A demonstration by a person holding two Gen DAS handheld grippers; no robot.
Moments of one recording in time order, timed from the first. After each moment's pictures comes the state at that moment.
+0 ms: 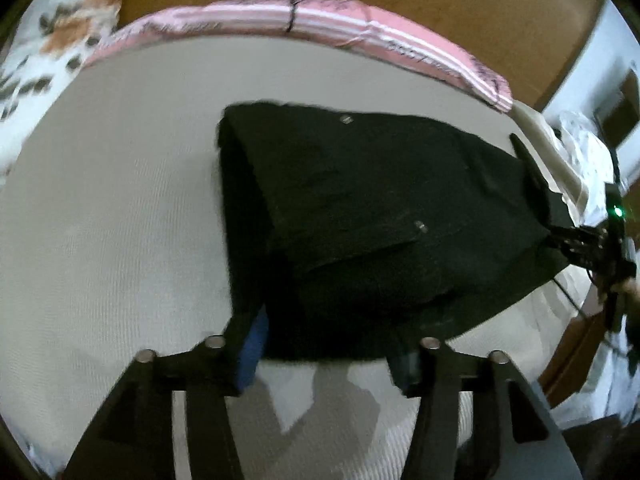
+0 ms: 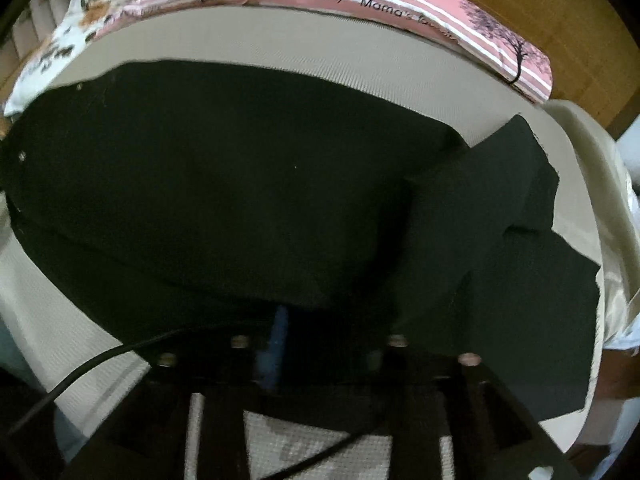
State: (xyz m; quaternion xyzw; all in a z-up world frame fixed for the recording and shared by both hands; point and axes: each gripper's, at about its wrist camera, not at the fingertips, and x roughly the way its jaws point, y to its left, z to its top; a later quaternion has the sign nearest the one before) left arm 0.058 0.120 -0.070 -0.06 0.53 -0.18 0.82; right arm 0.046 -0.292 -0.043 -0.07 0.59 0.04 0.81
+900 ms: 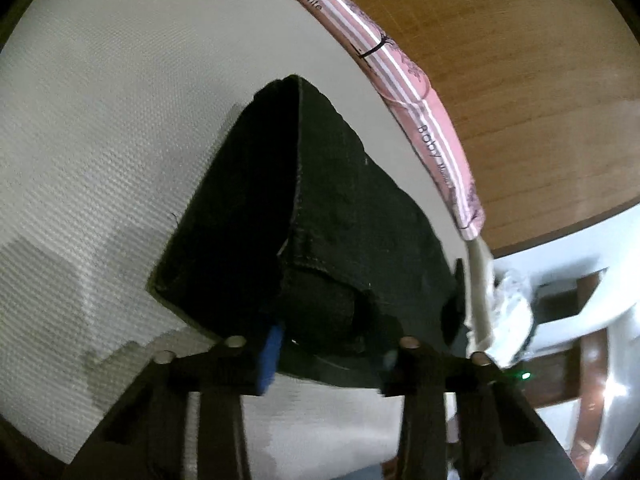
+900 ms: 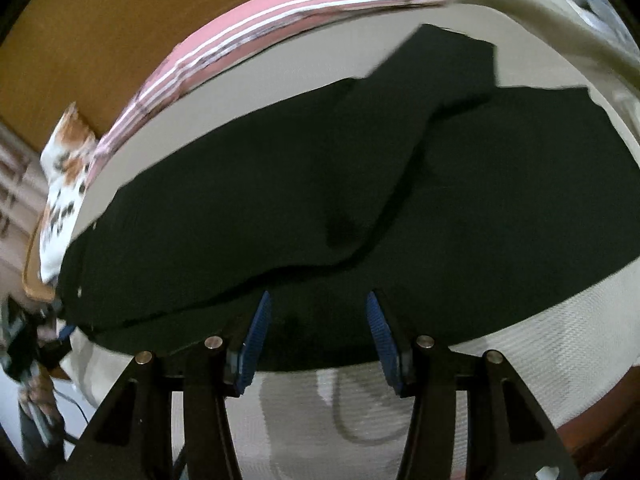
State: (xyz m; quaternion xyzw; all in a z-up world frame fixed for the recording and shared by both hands) left arm 0.060 0.131 -0.089 -0.38 0.50 -0.14 0.77; right arm 0.006 -0.369 -0.048 0.25 0.54 -0.02 0.81
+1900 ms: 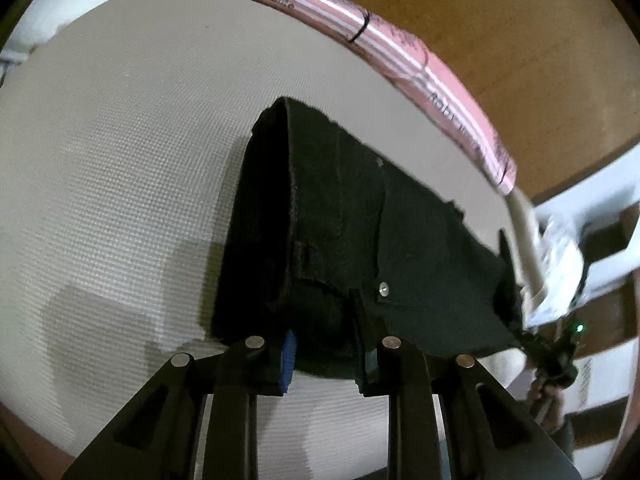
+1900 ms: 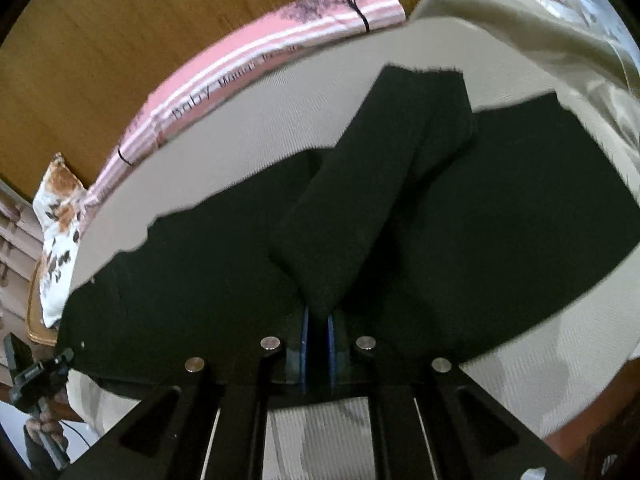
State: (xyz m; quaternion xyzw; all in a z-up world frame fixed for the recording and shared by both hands) left arm 0.071 0.149 -0.078 -0.24 0.54 -0.15 0.79; right arm 0.012 -0.389 -0.048 0.26 0.53 -0.06 0.81
